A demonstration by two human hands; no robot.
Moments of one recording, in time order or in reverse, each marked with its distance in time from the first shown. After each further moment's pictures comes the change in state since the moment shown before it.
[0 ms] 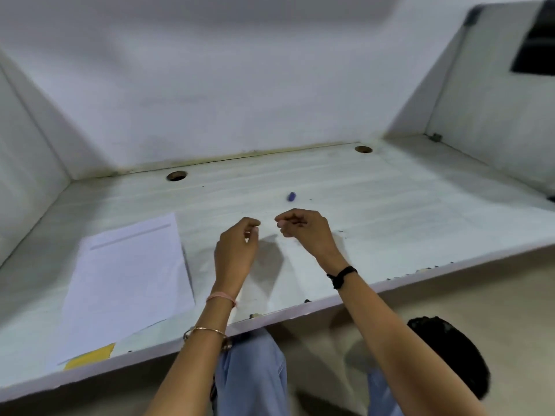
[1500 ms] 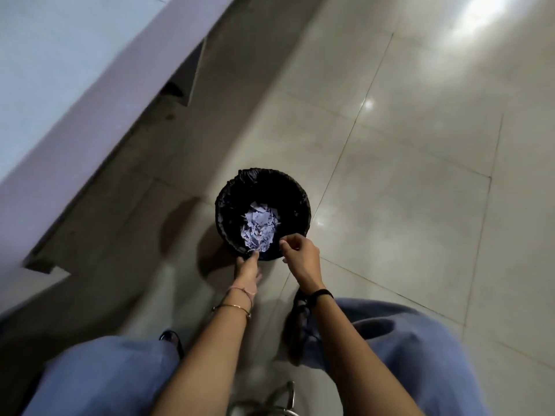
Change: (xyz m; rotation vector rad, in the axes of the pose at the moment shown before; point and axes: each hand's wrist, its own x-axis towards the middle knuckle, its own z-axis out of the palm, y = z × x) left_hand -0.250 -0.045 0.567 -0.131 -1.011 -1.083; right_hand -0.234 0.436 -0.260 0.043 0.901 1.015
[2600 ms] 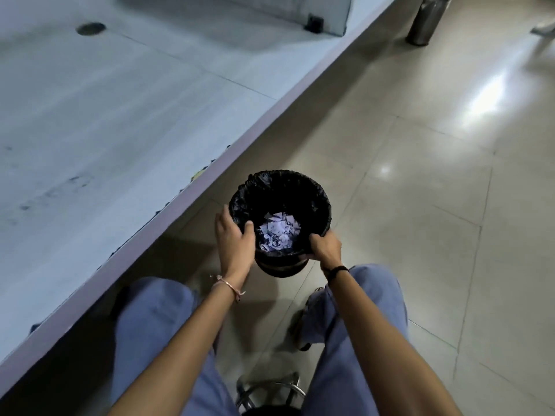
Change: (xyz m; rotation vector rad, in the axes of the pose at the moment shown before) left_hand -0.248 0.023 -0.126 0.390 0.317 0.896; right_hand -0.131 -0.061 -0.052 0.047 0.020 -0.004
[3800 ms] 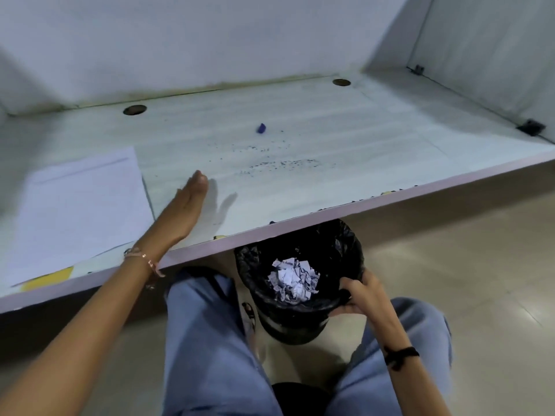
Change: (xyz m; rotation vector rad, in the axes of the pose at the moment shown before) left_hand -0.136 -0.073 -0.354 0.176 0.289 -0.058; right_hand -0.218 -0.053 0.062 -0.120 -0.714 -0.214
